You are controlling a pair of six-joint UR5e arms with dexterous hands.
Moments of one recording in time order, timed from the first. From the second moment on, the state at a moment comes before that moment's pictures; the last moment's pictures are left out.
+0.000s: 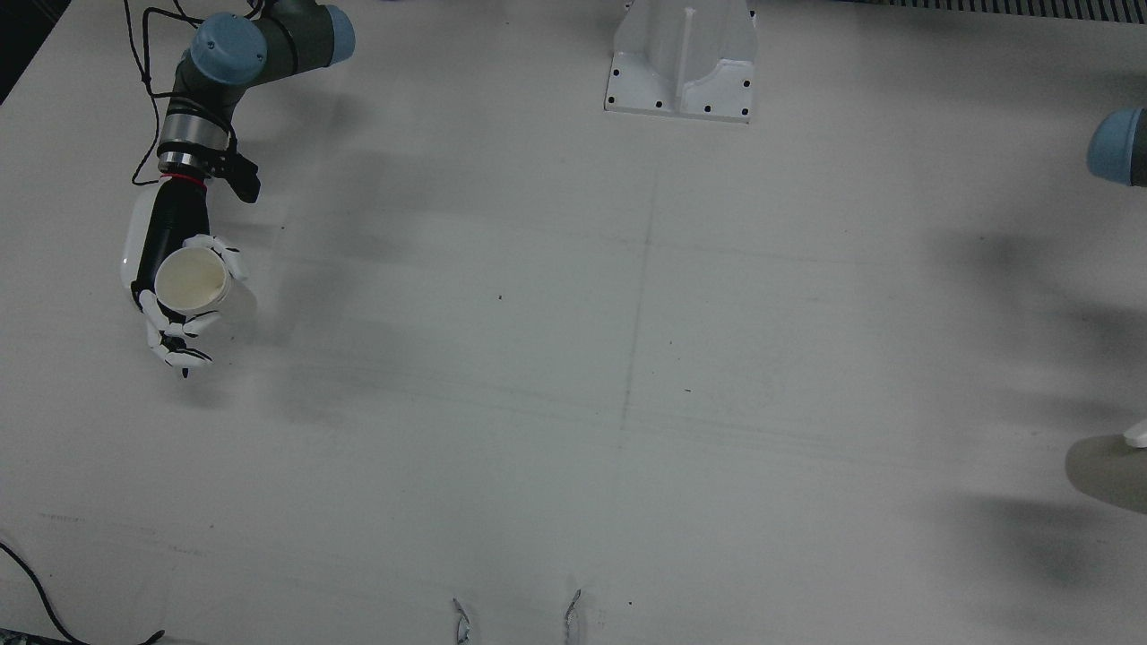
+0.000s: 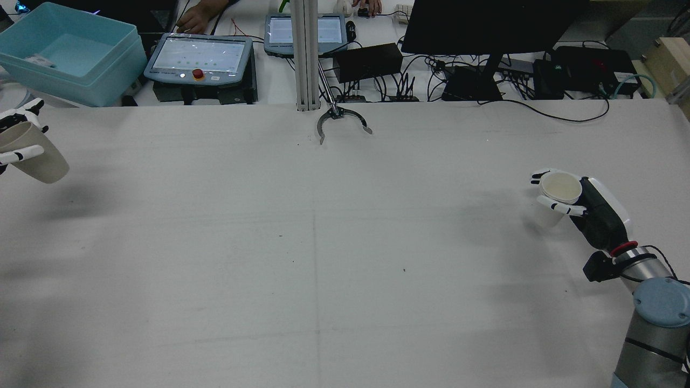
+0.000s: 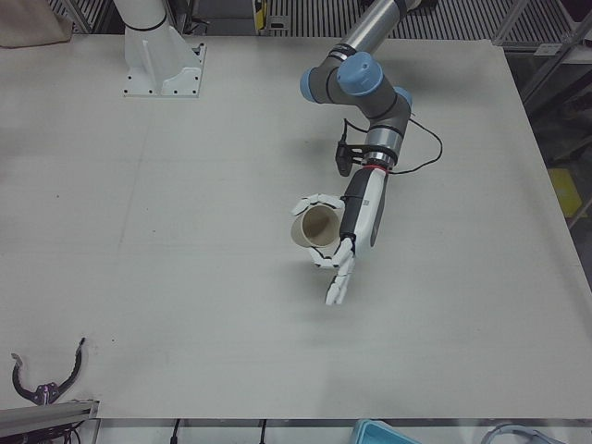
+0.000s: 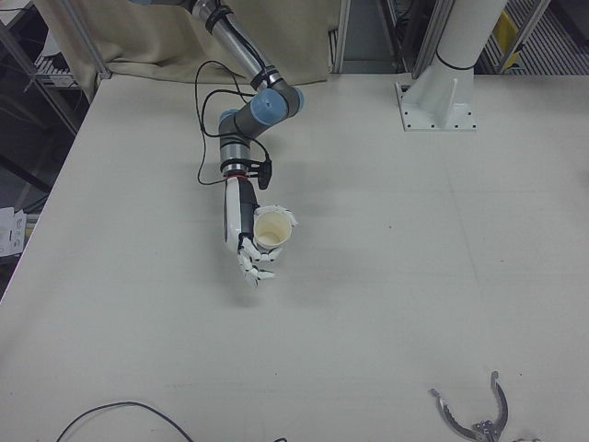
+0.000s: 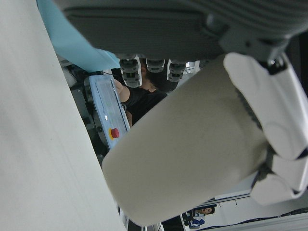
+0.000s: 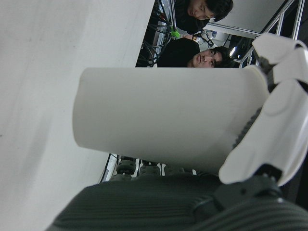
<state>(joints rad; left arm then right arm) -0.93 -1.68 -1.76 0.15 1.25 0.32 0.68 -1.62 1.74 -3.26 -0.82 -0.24</state>
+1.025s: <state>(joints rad) -0.71 -2.07 -1.81 0.32 1.25 0.75 0.81 -1.53 1.85 -3.33 -0.84 -0.29</state>
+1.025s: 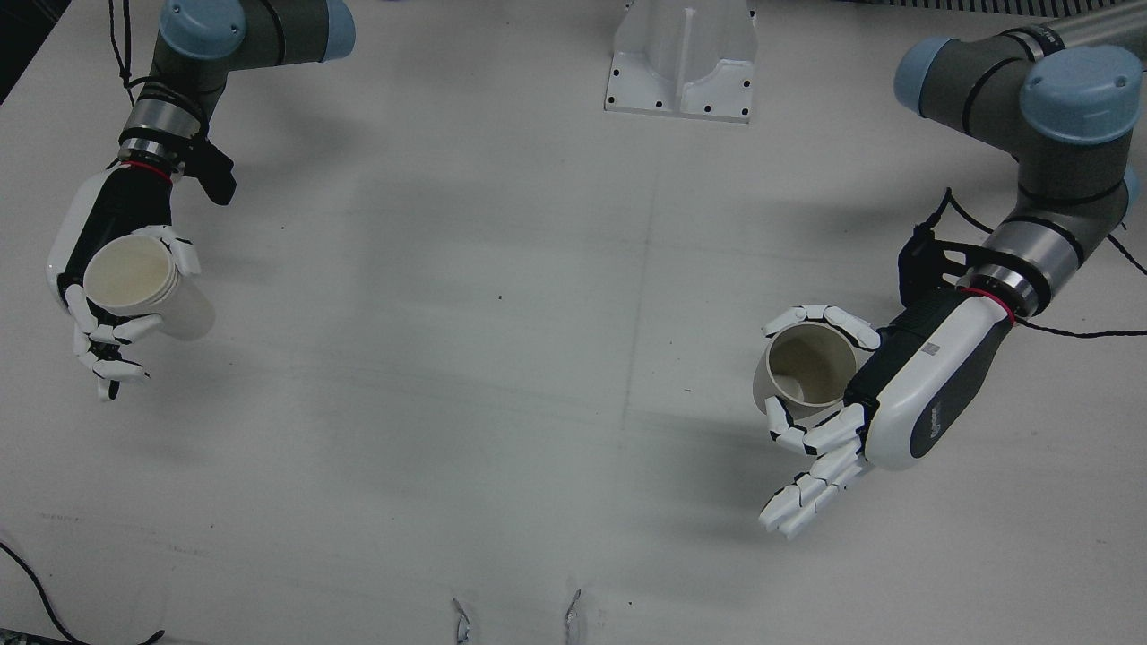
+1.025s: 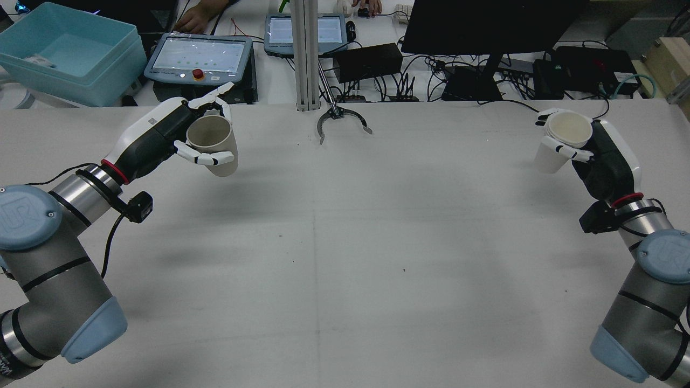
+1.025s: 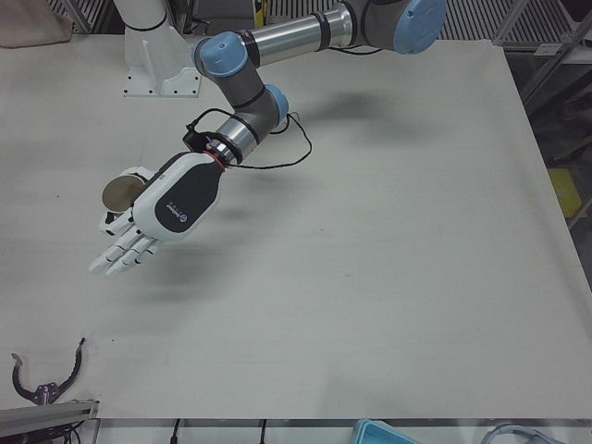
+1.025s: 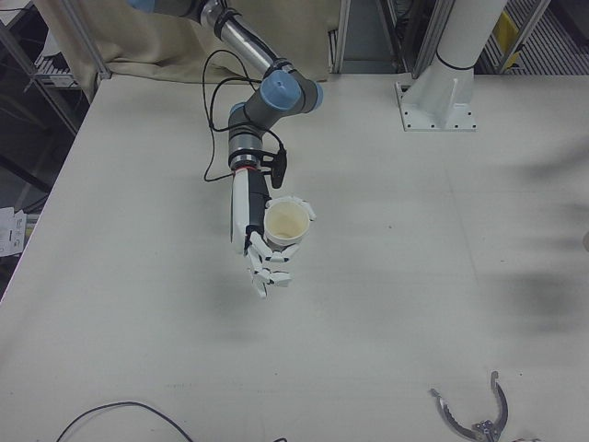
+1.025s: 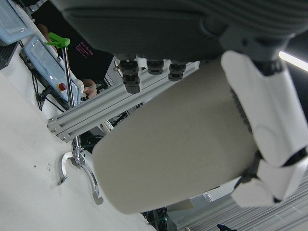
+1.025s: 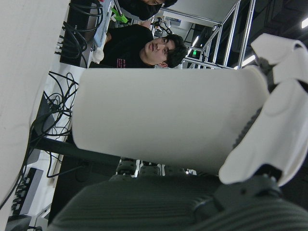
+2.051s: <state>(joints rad) -0.50 -2.23 -1.75 0.37 1.24 0.81 0.88 -1.25 2.09 -3.46 -0.99 -0.92</state>
